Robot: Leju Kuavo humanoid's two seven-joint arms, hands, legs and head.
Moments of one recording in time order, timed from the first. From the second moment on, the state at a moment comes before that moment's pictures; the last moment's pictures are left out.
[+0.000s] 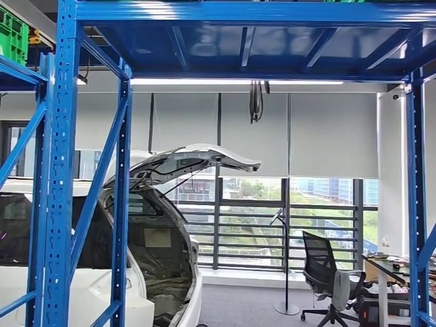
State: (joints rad) left arm -0.15 -0.23 1.16 -0.22 -0.73 -0.25 -0.27; right arm -0.69 -0.35 0.49 -0.95 0.86 -0.08 -0.33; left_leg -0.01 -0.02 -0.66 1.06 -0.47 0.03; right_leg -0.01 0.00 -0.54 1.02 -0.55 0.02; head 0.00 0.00
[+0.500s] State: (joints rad) left arm -0.16 -0.23 1.16 -0.22 -0.73 -0.25 -0.28; right arm -0.69 -0.35 0.49 -0.94 0.86 -0.08 -0.33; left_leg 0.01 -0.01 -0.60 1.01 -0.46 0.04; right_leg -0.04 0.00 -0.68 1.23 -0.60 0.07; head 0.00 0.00
